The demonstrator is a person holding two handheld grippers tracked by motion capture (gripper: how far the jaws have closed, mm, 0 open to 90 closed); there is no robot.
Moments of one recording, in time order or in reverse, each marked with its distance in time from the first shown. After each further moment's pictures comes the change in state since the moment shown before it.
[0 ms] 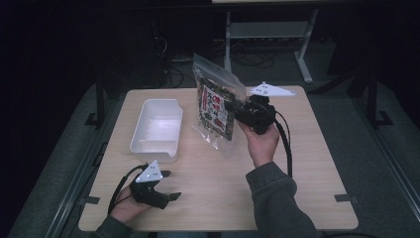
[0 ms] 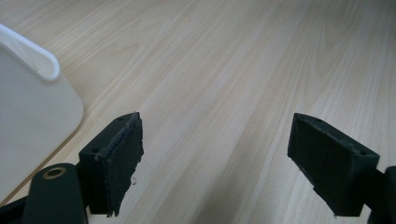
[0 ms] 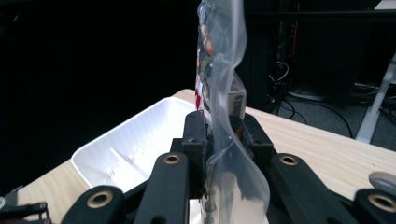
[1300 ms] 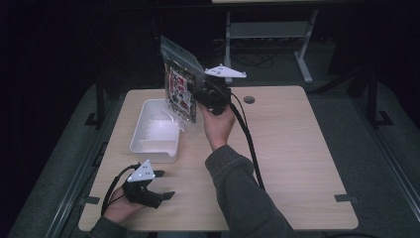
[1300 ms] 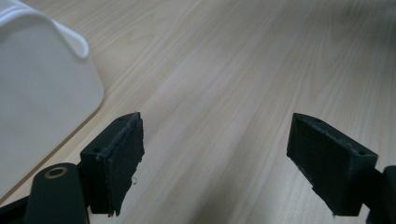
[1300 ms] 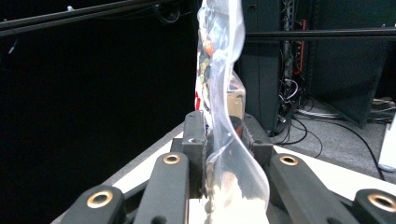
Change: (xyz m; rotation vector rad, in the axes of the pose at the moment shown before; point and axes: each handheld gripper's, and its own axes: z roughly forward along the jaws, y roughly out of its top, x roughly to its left) left arm 0.008 -0.010 -0.013 -0.003 0.013 -0.027; right arm 0.044 0.036 0.094 -0.067 -0.003 0.033
